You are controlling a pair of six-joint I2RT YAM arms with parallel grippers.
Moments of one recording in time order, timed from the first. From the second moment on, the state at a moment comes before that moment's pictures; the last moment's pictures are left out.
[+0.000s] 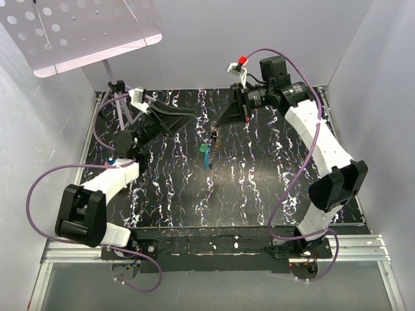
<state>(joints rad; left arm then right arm) -0.34 1.41 0.79 1.36 0.67 -1.25 0.44 1.72 1.90 -0.72 -1.32 0.04</state>
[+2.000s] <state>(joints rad) -0.41 1.50 1.27 -0.11 1.30 -0.57 0.51 1.90 2.04 -1.41 -1.32 -0.56</state>
